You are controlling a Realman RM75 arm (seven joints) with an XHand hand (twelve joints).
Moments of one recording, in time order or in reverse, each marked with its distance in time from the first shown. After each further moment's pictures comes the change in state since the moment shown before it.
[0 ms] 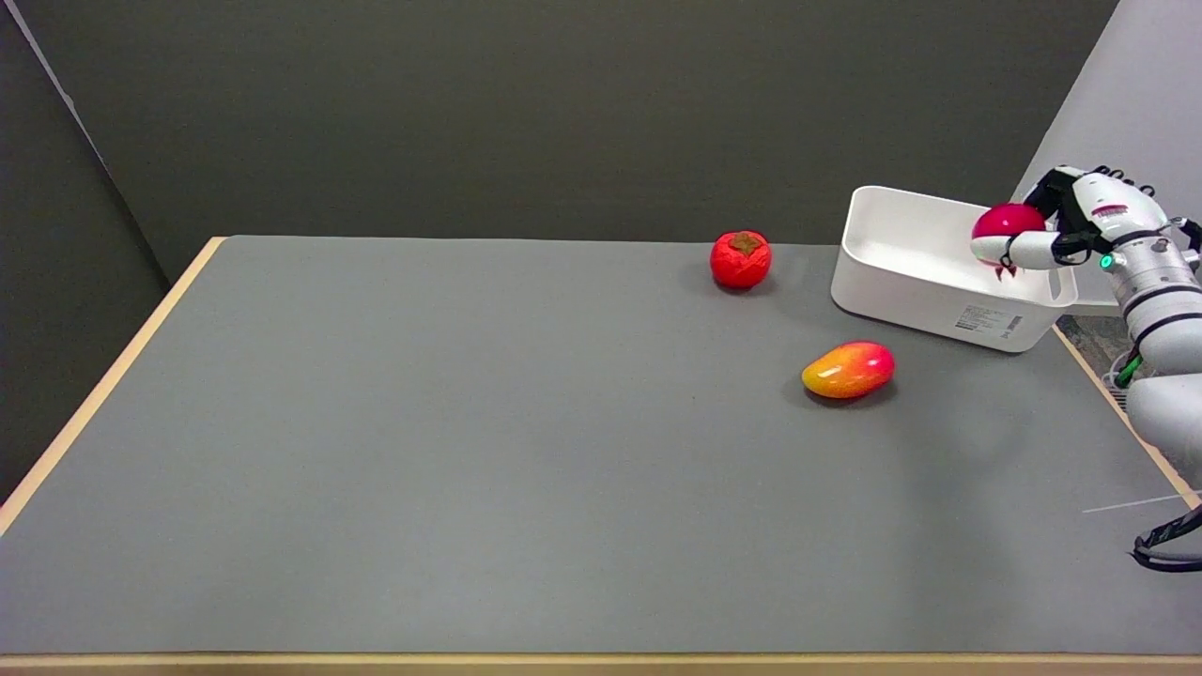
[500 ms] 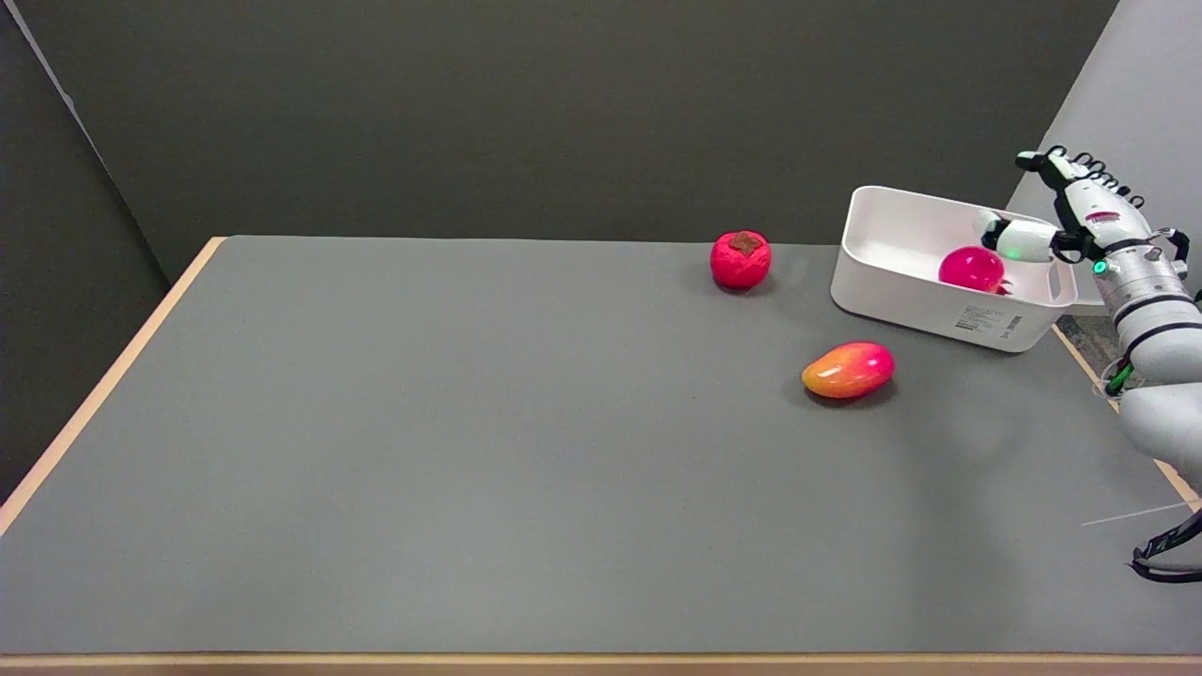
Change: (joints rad) arm -0.008 -0.006 -0.045 -0.013 0.037 0.042 0.110
